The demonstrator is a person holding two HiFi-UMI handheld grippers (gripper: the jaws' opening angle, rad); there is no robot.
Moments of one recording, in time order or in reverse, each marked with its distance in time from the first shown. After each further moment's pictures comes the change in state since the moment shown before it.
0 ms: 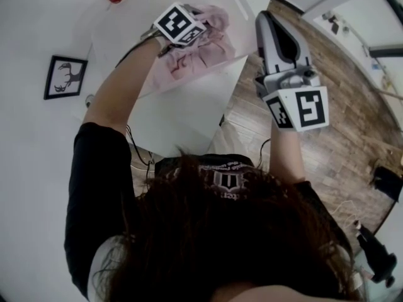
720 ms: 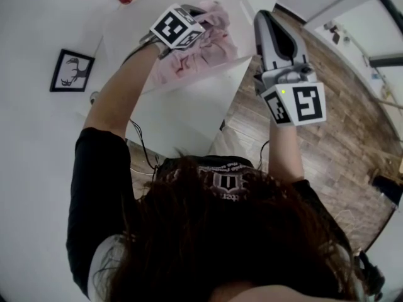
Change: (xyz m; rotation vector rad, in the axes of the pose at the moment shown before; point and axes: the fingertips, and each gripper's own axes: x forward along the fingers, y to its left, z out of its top) left arm -0.047 0.001 0.023 0.018 -0.109 0.100; right arm 0.005 0.010 0.015 -0.005 -0.030 0.024
